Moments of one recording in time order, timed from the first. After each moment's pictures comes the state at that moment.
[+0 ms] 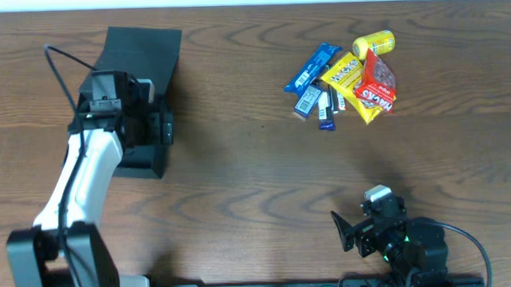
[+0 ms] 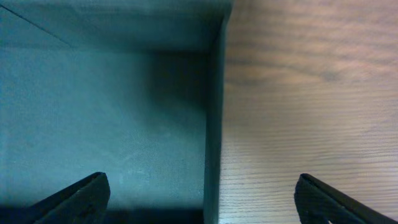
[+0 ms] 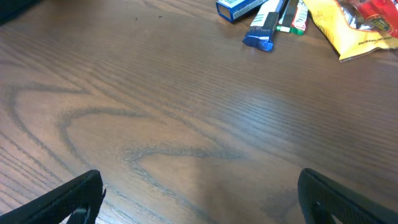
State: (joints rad) left arm 0.04 1.60 1.07 -0.63 0.12 0.09; right arm 0.15 0.01 0.17 -0.75 -0.28 -0.09
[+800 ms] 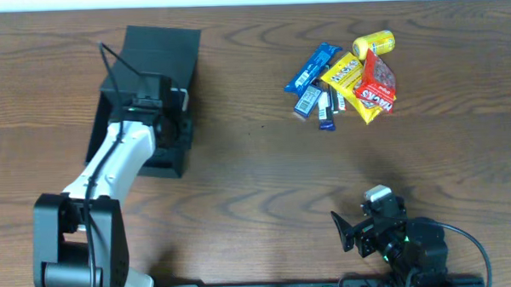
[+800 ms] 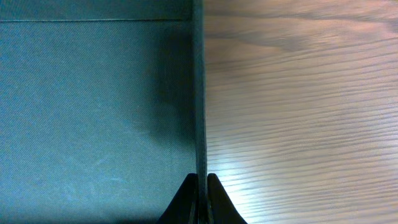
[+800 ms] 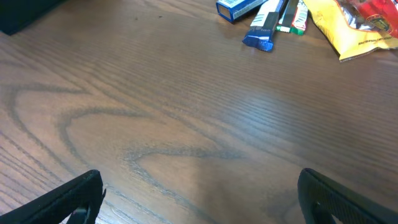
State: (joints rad) left arm -0.16 1.69 1.07 -0.61 0.09 -0.03; right arm 0.15 0.01 0.17 -0.75 -0.28 -0.09
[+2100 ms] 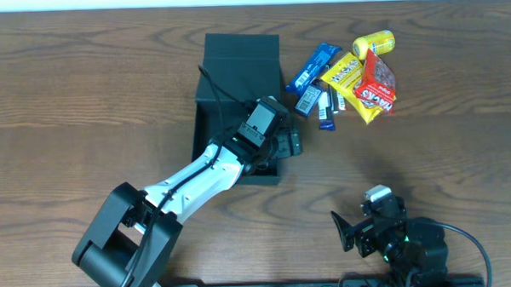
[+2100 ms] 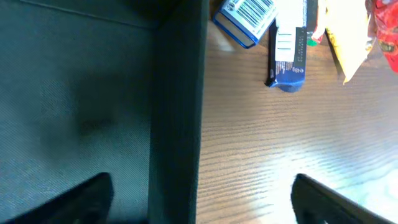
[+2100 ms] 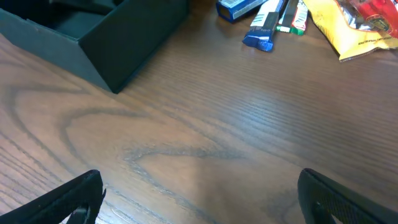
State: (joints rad) left arm -0.69 1.77 1.07 -0.24 0.12 -0.80; right arm 0.15 0.01 0.17 -0.75 -0.28 -0.09
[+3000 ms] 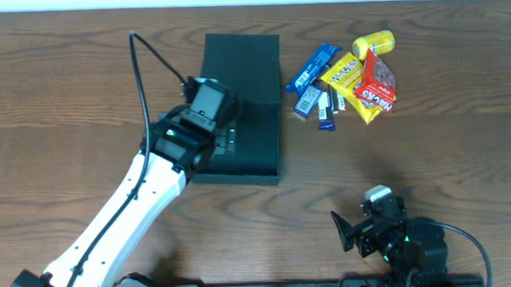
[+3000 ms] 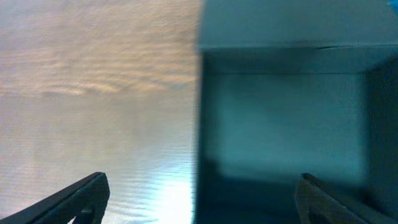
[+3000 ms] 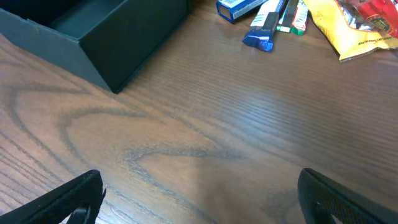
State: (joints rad) left arm -0.51 1.43 1.21 -0.90 -0.37 -0.36; right arm 0.15 0.01 0.17 -0.75 -0.28 -0.09
